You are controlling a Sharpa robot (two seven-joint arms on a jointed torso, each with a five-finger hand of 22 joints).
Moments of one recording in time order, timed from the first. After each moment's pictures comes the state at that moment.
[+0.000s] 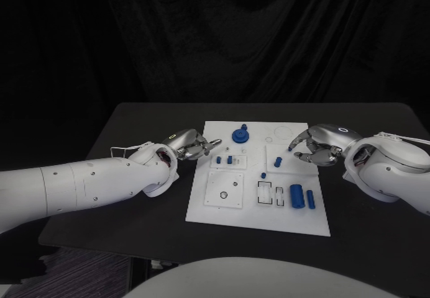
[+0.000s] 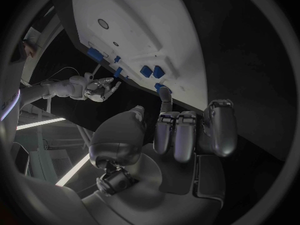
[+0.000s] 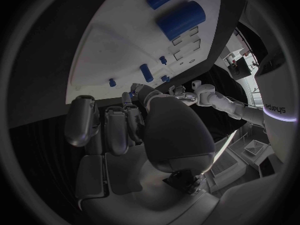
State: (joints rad) left arm 1.13 -0.80 -0.21 1.45 -1.19 -0.57 -0.10; left_hand 0.81 0.14 0.00 0.29 0.13 1.02 0.04 0.26 1.31 1.47 -0.02 1.57 1.31 1.47 -0.06 1.57 1.31 0.06 1.43 0.05 1.35 1.31; right arm 1.30 -0.96 -0.25 1.61 -1.49 -0.29 -0.15; right_hand 1.34 -0.04 0.35 0.10 0.36 0.83 0.12 0.11 0.22 1.38 0.02 1.38 1.31 1.47 -0.06 1.41 1.31 0.07 1.44 0.06 1.22 1.31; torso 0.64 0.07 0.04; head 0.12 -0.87
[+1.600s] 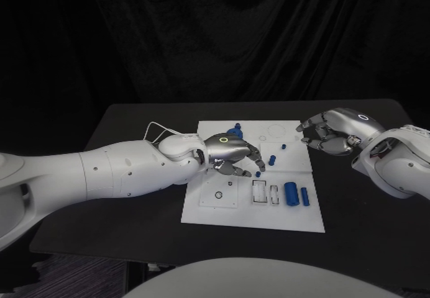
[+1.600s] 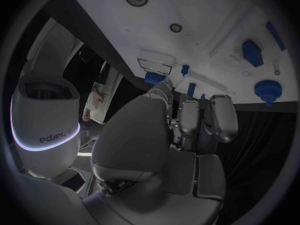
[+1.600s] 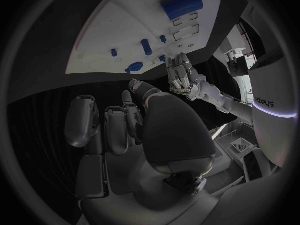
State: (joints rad) left arm 1.20 -0.56 -0.21 1.34 -1.60 -0.36 0.39; left_hand 1.61 -0.06 0.16 0.23 0.25 0.81 -0.02 0.08 0.36 0.65 0.07 0.41 0.39 1.30 0.00 1.36 1.15 0.09 1.33 0.11 1.27 1.31; right arm 1.34 -1.08 -0.25 1.68 -1.49 -0.46 -0.04; right_hand 1.37 -0.09 0.34 0.07 0.27 0.86 0.11 0.12 0.21 1.35 0.01 1.35 1.31 1.47 -0.05 1.41 1.31 0.07 1.44 0.06 1.23 1.31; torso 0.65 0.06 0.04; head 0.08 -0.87
